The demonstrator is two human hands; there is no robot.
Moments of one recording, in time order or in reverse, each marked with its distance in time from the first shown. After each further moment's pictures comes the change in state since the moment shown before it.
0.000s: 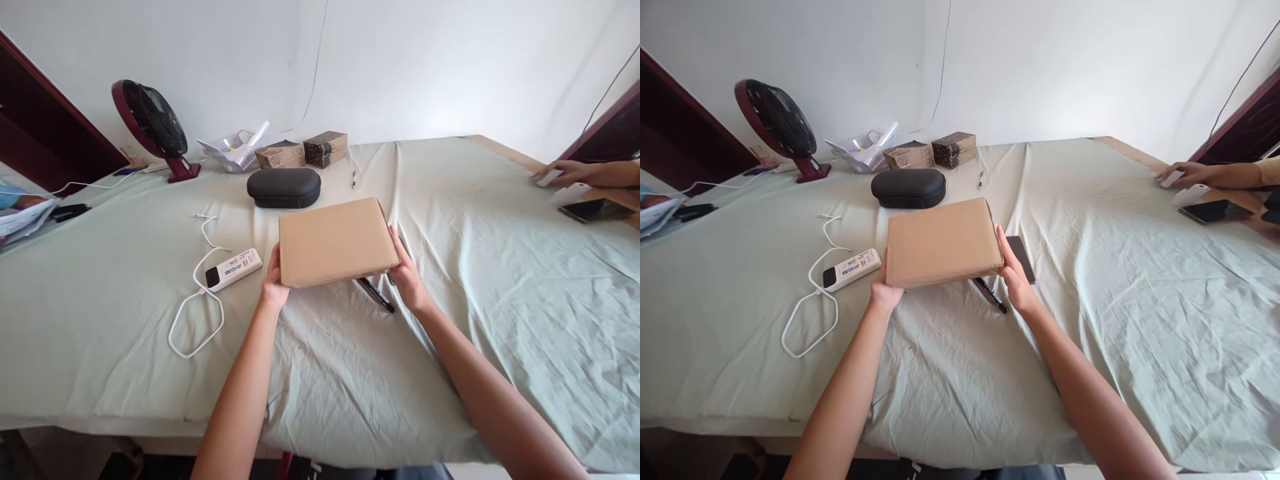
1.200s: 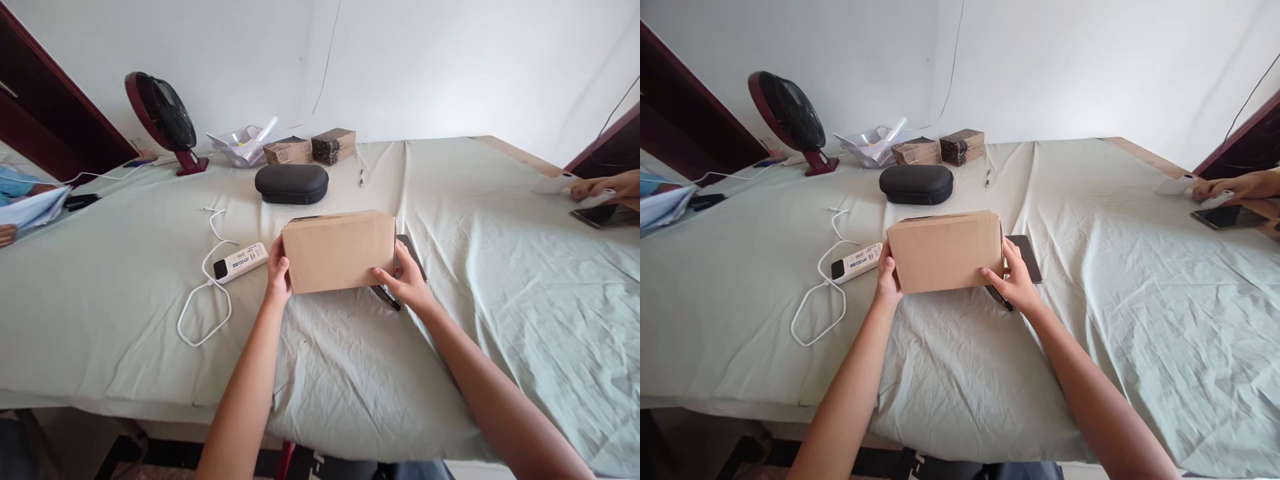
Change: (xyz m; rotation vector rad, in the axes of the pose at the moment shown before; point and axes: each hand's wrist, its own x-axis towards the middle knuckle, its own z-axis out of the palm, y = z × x) left_hand 0.000 0.009 0.007 0.007 -0.040 0.293; right_hand -0.002 0.001 0.011 -0.154 0.036 -0.001
